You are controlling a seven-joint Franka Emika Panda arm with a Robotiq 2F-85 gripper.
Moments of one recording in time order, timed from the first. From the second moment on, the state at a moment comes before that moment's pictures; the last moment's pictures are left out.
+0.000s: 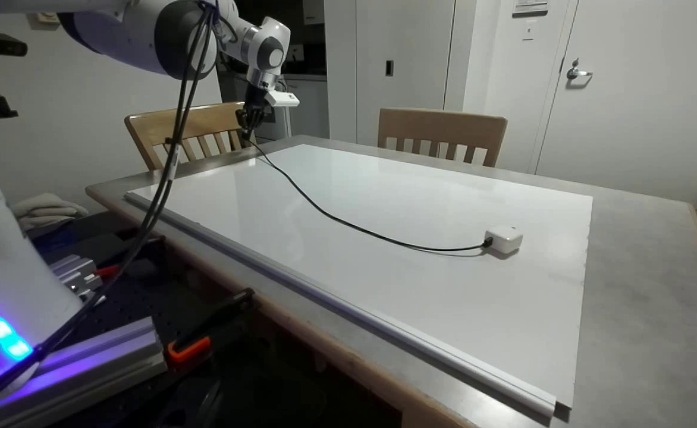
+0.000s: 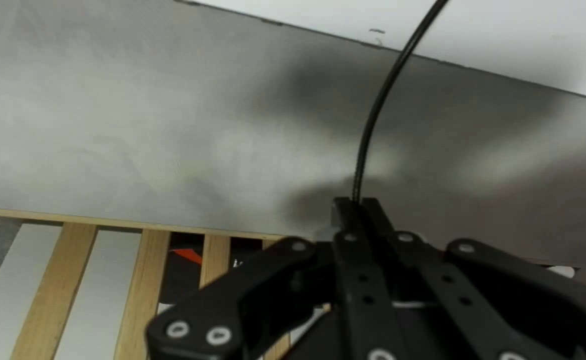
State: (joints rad) arm 0.44 1.45 0.29 -0.37 0.14 1.79 -1.41
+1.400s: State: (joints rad) arm 0.44 1.47 0.35 -0.40 0.18 1.76 -1.60
